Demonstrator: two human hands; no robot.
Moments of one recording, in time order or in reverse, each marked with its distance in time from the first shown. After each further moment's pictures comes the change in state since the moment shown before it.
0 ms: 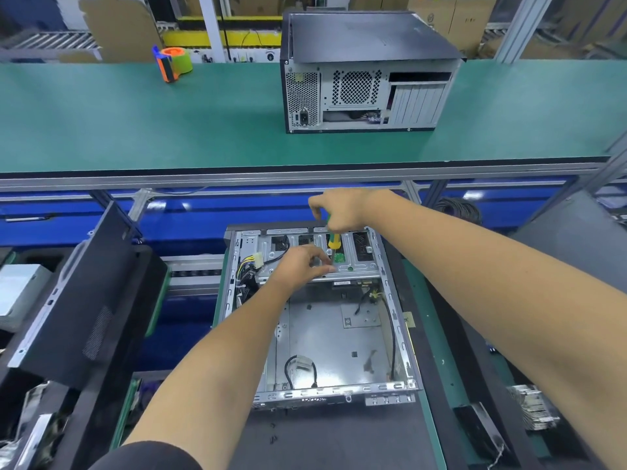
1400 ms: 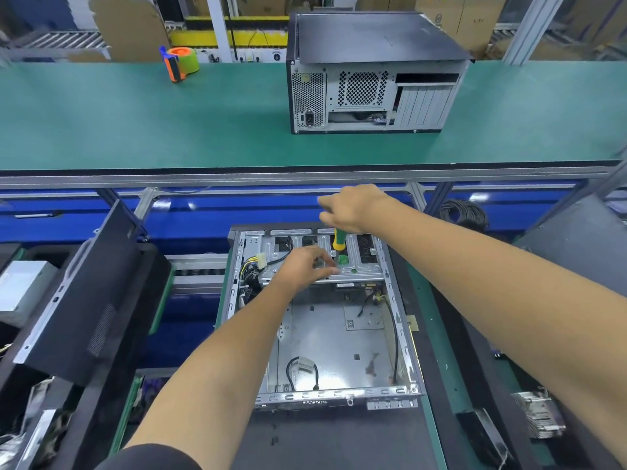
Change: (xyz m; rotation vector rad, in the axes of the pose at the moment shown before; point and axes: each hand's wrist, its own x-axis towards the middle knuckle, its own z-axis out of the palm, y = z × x) left_hand 0.002 -0.003 0.001 0.030 -0.011 0.007; right_hand 0.003 0.001 0.008 -0.221 0.141 0.113
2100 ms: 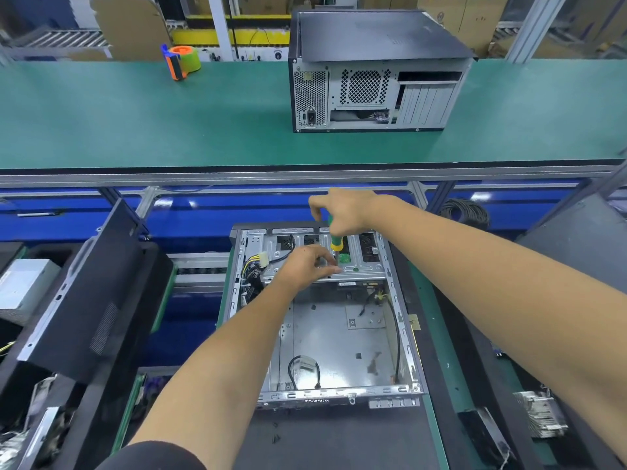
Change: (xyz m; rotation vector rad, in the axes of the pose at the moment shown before) left_hand -0.003 0.004 -0.001 -0.042 0.008 0.001; right_hand -0.005 -0.008 -0.009 0.172 -0.101 -0.107
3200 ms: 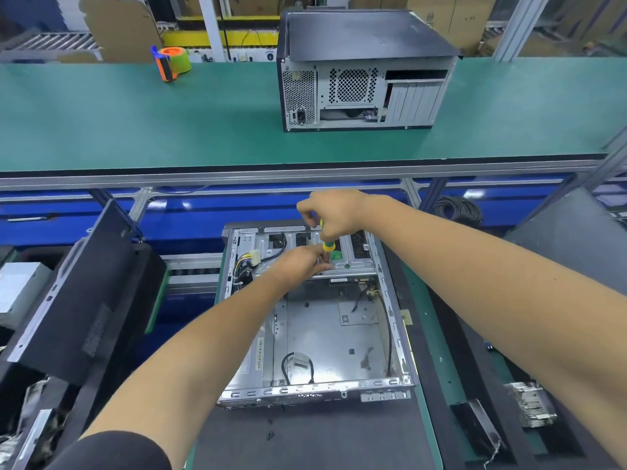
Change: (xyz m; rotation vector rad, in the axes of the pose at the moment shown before) left_hand 0.008 0.005 -0.001 0.326 -0.159 0.066; right_hand -0.001 0.005 0.011 -0.013 0.111 -0.207
